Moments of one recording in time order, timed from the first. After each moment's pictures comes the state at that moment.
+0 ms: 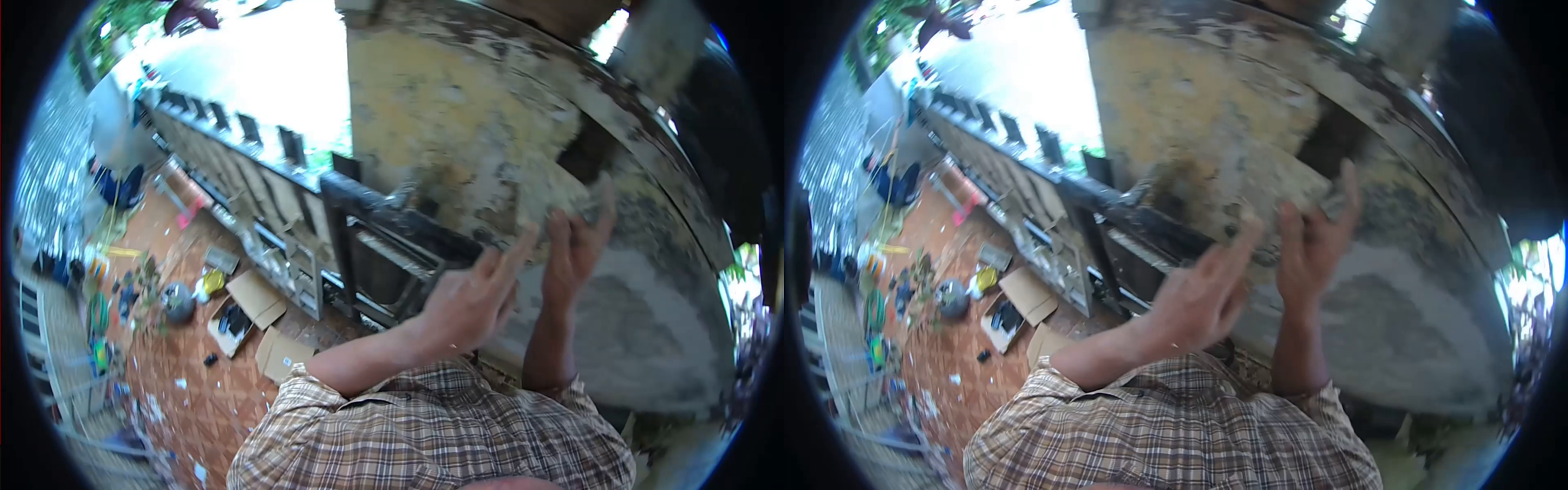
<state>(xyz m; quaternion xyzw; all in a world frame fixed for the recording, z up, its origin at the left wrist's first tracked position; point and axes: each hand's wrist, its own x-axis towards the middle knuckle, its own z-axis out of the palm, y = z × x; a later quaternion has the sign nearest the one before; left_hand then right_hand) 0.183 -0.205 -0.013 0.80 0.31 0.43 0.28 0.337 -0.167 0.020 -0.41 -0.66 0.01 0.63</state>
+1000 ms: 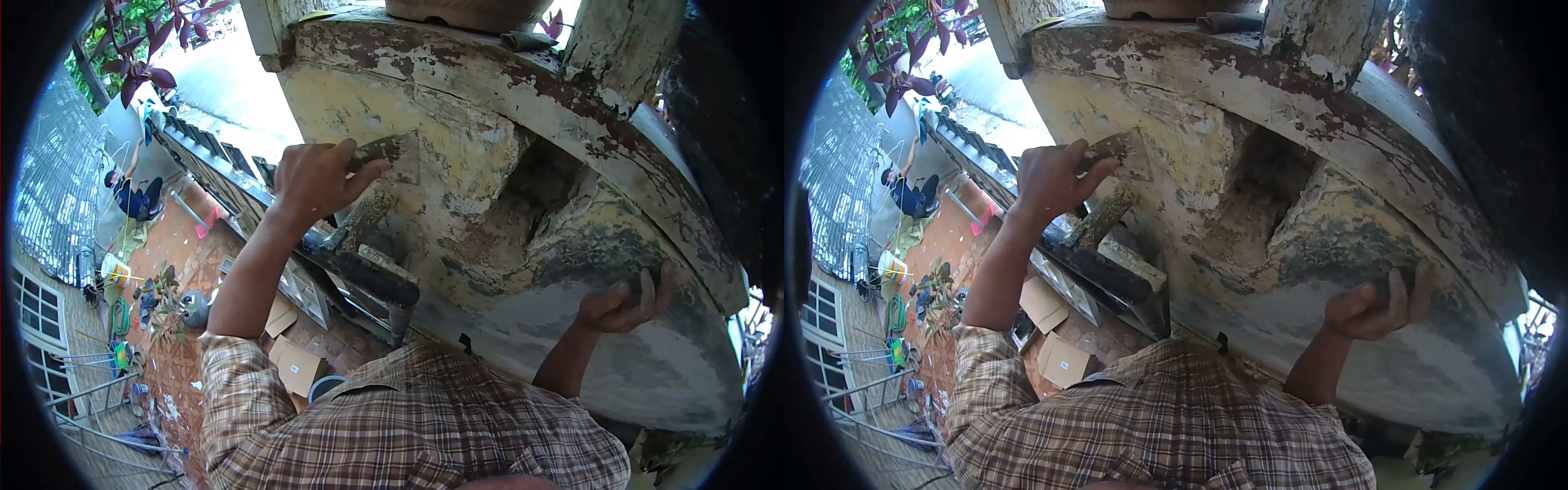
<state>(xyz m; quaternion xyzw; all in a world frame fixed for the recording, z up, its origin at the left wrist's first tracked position) 0.109 -0.044 0.047 0.79 0.52 0.25 -0.20 0.499 -0.140 0.014 -0.39 -0.54 -0.51 0.55</state>
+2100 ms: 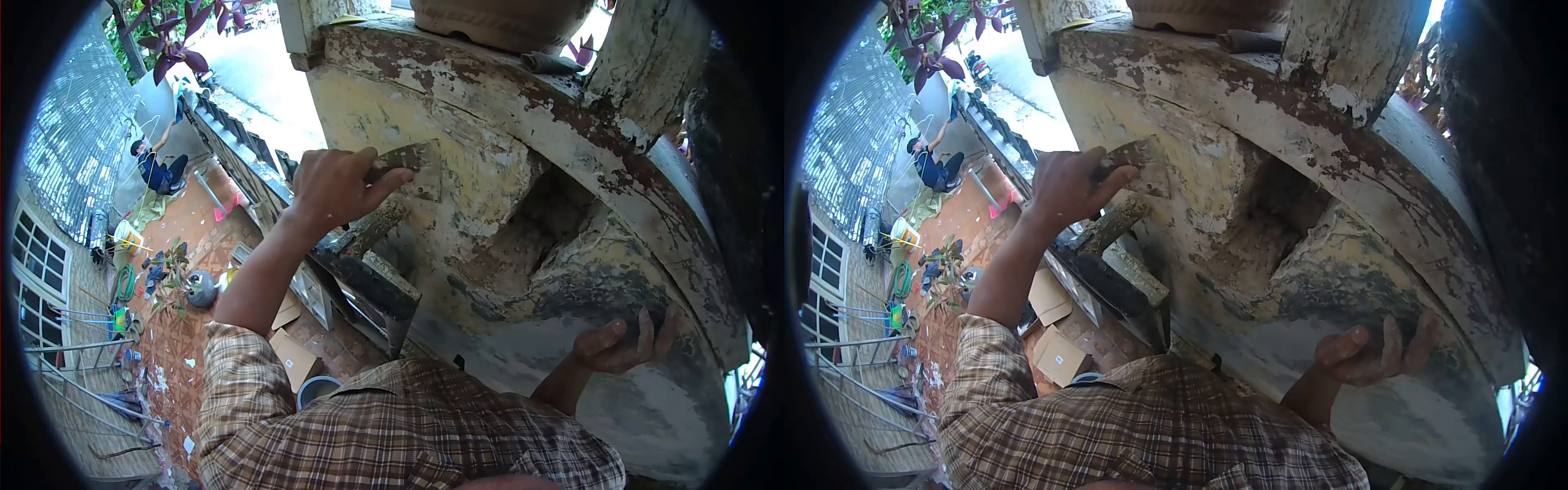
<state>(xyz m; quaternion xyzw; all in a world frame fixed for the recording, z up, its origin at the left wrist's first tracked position) 0.122 -0.057 0.049 0.77 0.56 0.25 -0.18 0.497 -0.138 0.012 -0.38 -0.57 -0.50 0.53</state>
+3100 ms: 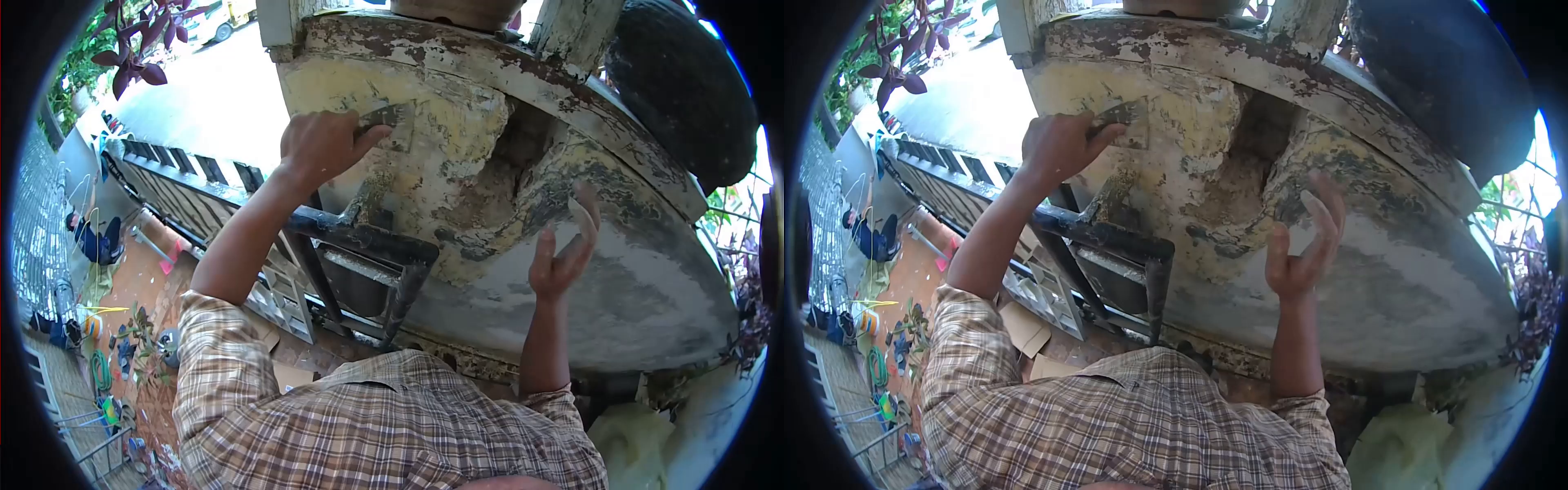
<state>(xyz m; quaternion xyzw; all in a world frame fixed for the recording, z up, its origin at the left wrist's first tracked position) 0.098 -0.030 0.061 0.83 0.48 0.23 -0.16 0.397 -0.179 0.011 -0.36 -0.68 -0.30 0.57</state>
